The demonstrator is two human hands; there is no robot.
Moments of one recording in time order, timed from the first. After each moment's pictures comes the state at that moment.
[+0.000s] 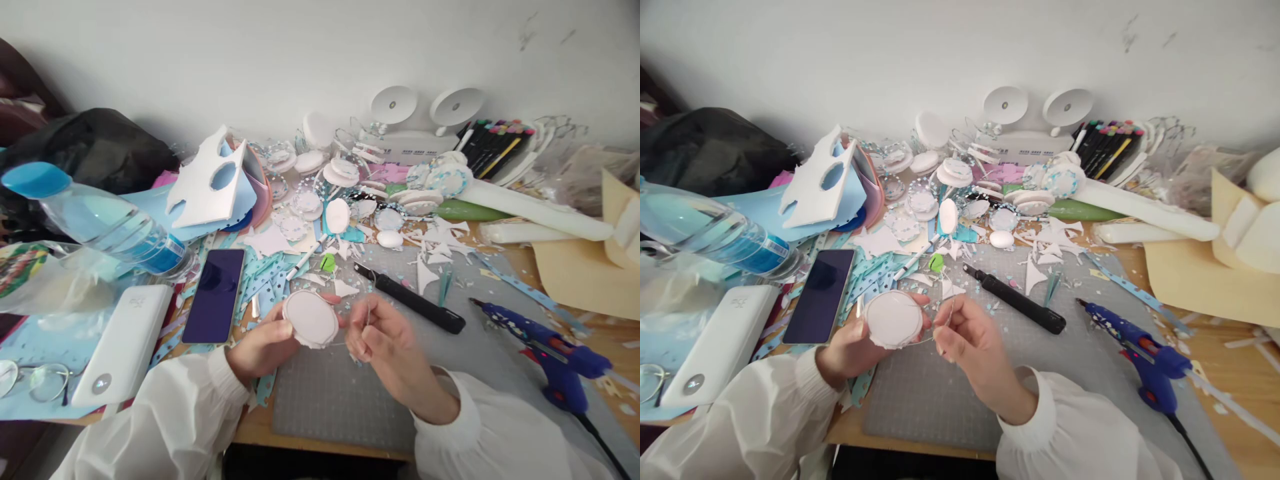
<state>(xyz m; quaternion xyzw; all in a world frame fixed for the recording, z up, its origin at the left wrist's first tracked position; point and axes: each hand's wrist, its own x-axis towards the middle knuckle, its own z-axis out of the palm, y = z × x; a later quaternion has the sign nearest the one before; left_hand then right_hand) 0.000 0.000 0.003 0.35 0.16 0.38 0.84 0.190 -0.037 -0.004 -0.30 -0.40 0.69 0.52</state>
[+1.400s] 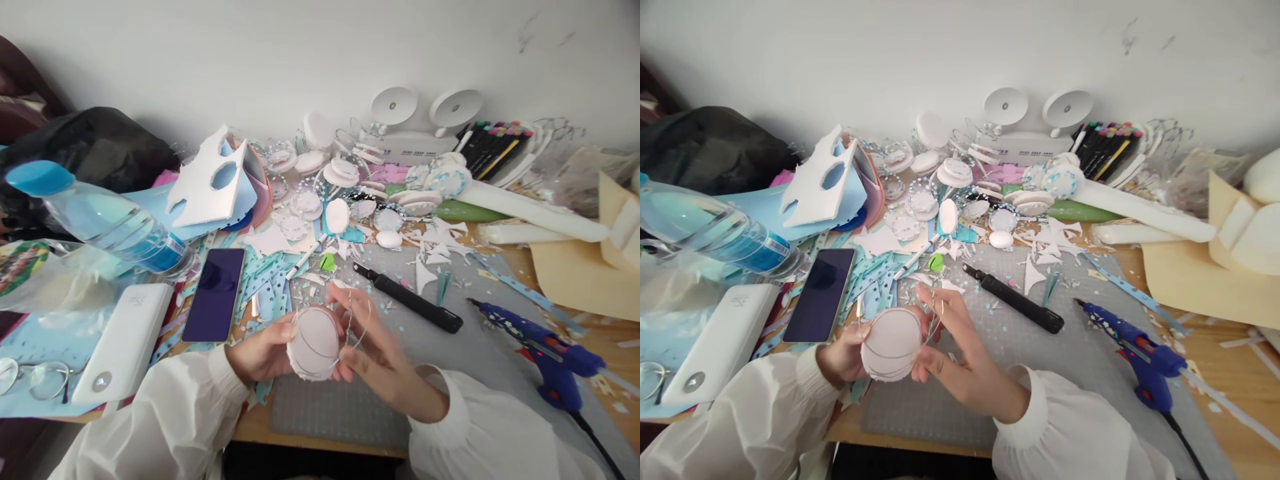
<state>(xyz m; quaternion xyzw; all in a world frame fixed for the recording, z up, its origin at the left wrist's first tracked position) 0.003 -0.004 0.001 0.32 0.10 0.25 0.91 0.190 -0.043 0.004 -0.32 -0.58 0.60 0.45</state>
